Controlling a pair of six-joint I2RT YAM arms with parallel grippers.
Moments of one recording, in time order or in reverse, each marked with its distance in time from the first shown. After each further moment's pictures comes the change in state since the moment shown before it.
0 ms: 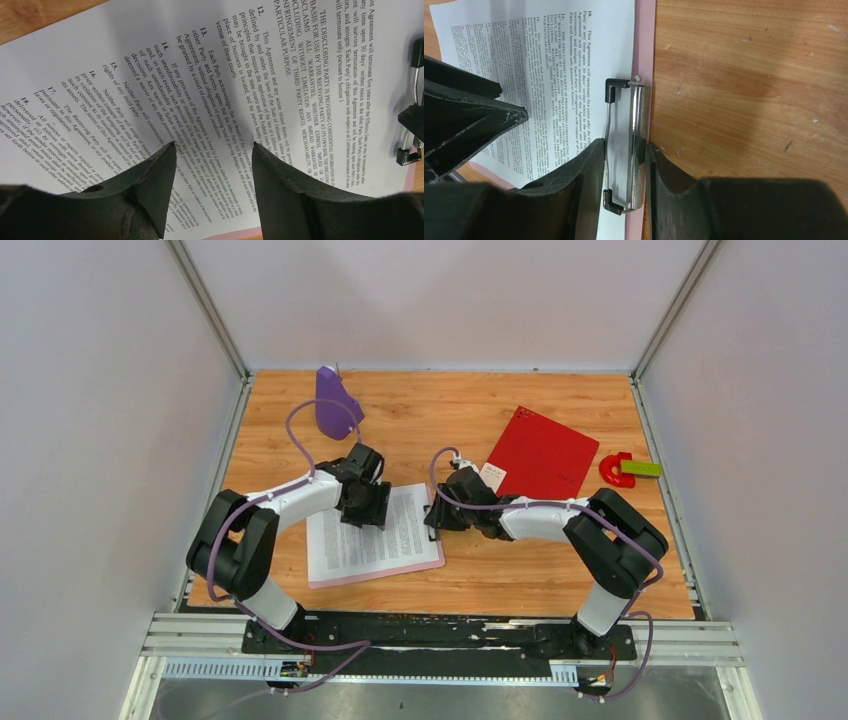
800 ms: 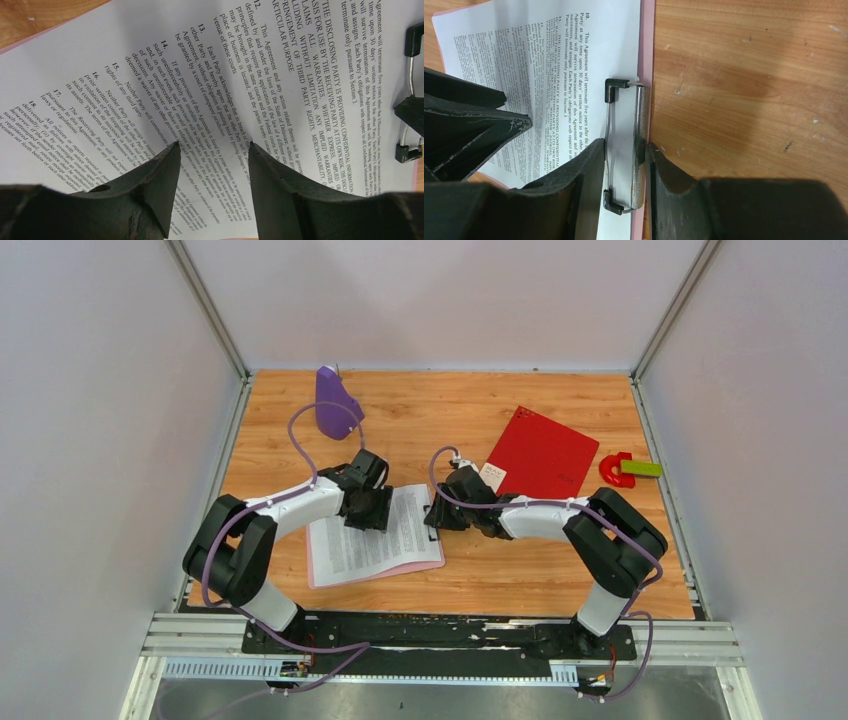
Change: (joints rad) left arm -0.056 -0.033 -0.040 0.039 -0.039 -0.032; right arm -0.002 0.005 0.011 -0.018 -0.004 -0.001
